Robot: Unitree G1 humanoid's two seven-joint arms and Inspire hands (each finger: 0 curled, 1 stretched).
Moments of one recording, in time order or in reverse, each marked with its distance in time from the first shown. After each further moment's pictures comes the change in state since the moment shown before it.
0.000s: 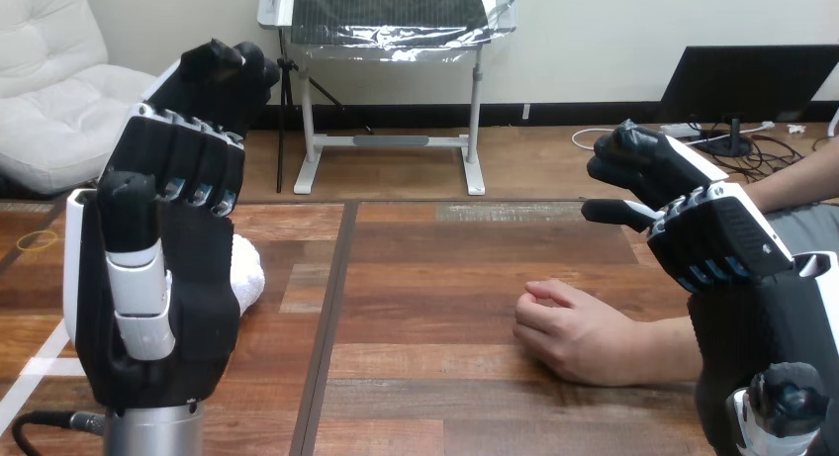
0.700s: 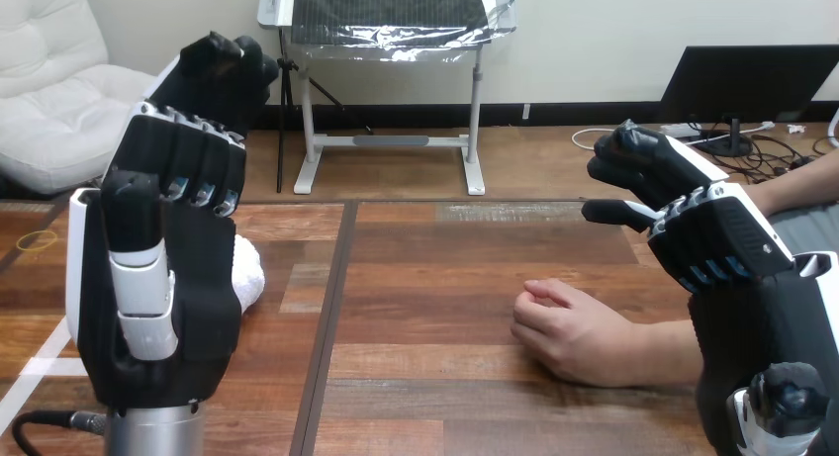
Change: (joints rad) left arm 0.000 0.003 0.000 0.000 0.012 0.000 -0.003; right arm 0.000 0.000 -0.002 0.000 0.000 0.000 0.000
